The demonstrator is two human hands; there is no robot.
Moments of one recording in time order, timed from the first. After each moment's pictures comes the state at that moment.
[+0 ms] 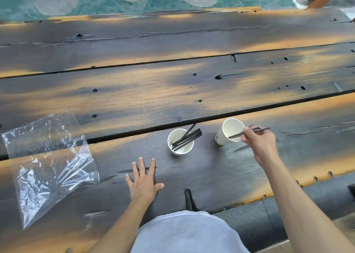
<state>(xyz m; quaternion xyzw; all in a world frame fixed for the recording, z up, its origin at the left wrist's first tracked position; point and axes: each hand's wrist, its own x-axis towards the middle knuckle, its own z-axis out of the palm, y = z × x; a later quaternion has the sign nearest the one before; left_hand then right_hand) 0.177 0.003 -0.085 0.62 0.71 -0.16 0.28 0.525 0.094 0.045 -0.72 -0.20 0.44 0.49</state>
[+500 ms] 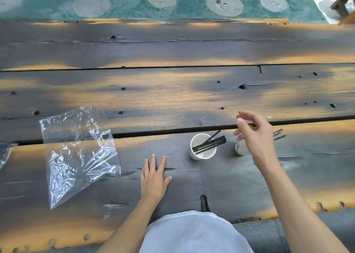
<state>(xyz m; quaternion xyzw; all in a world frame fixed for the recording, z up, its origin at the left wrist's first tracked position) 0.149 0.004 -0.079 0.61 0.74 -0.04 0.29 0.411 0.109 0.112 -0.68 -0.46 0.38 0.43</state>
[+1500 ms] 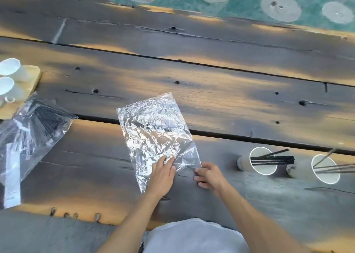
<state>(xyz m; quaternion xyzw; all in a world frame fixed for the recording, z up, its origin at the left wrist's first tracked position) 0.007 -0.015 -0.083 0.51 0.76 0.09 0.41 0.193 0.052 -0.046 -0.66 -0.29 0.69 0.08</state>
